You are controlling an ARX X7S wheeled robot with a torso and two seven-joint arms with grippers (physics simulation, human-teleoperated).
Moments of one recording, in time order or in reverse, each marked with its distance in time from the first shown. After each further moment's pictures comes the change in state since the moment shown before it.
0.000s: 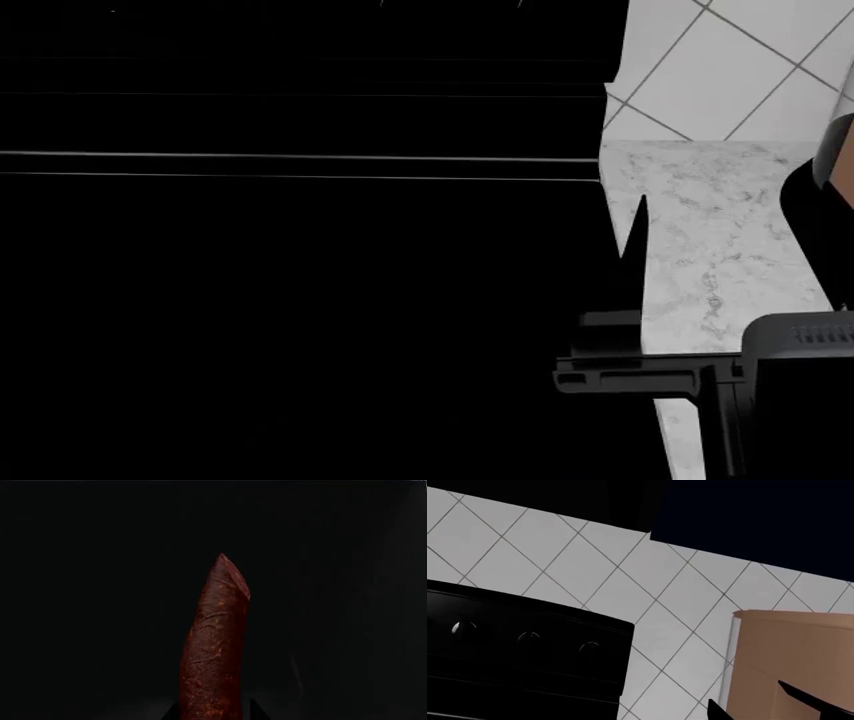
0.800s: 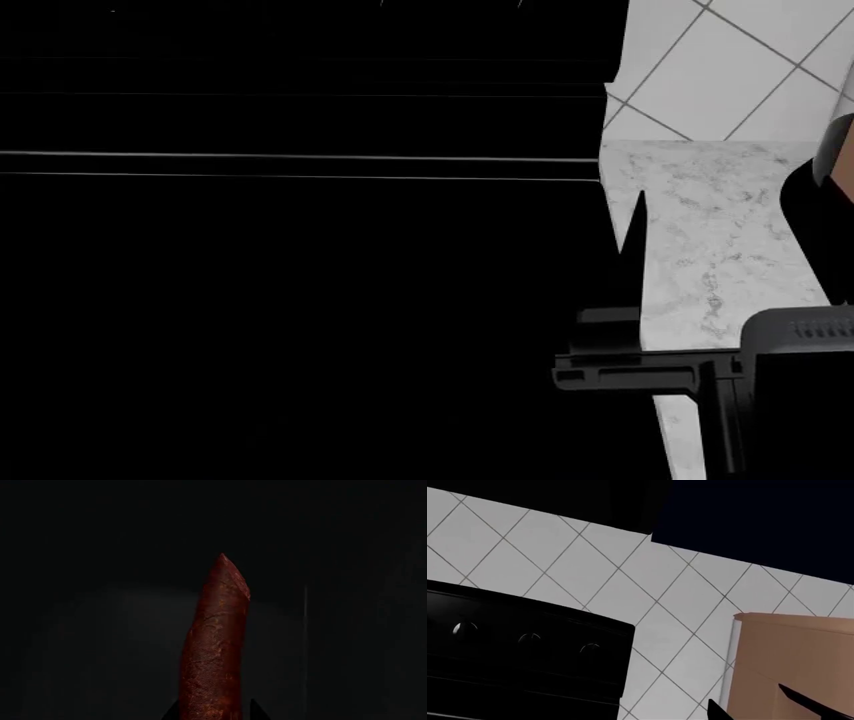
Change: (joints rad) left arm -0.011 -0.004 -0.109 0.022 -0.054 -0.403 -0.105; right arm 0.015 0.011 -0.004 -0.007 0.015 0.014 0.009
